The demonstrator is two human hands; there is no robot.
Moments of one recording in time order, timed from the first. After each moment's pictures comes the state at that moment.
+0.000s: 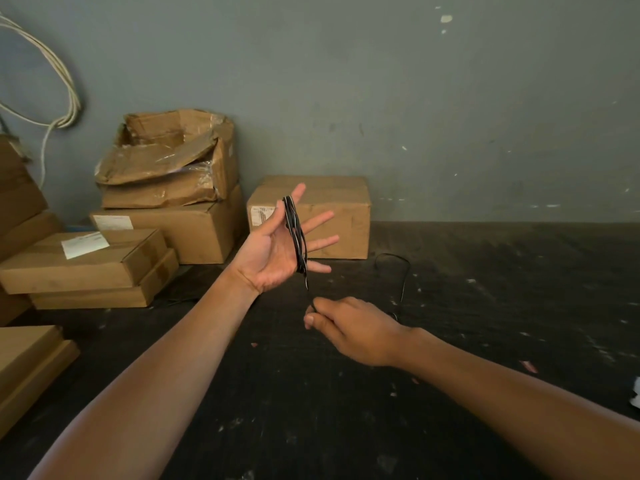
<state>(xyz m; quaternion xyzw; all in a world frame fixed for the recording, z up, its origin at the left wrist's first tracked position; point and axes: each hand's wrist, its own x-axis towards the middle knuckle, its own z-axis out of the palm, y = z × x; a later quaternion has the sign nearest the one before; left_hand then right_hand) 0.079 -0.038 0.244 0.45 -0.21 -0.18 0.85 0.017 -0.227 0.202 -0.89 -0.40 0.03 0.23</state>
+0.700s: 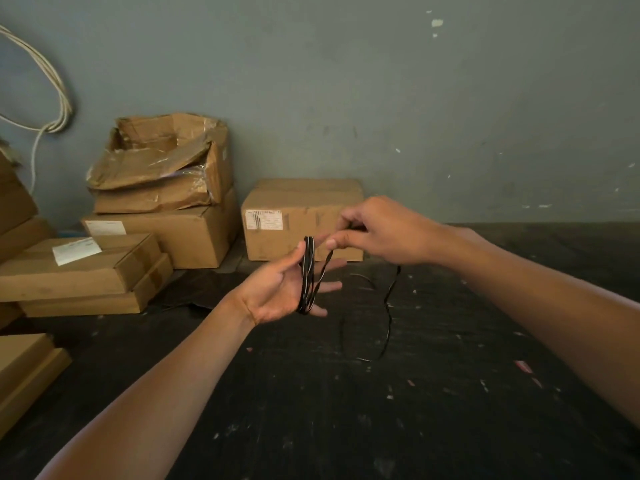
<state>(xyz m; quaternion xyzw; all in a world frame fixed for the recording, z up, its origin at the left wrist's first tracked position) 0.065 -0.043 0.213 0.55 -0.19 -0.27 0.77 0.049 -0.257 0.321 -0.89 -0.40 -0.09 0.23</state>
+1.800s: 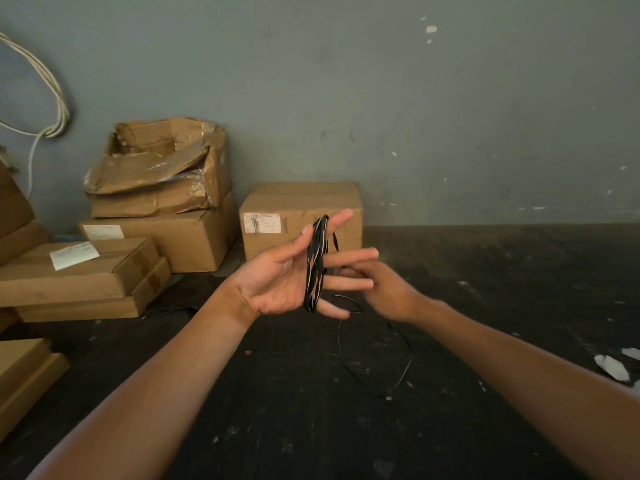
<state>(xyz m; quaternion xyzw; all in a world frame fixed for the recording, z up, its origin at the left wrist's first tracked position) 0.036 -0.061 0.261 0.44 -0.34 -0.38 0.73 0.071 -0.269 0.209 -0.85 -0.33 -0.01 0.42</state>
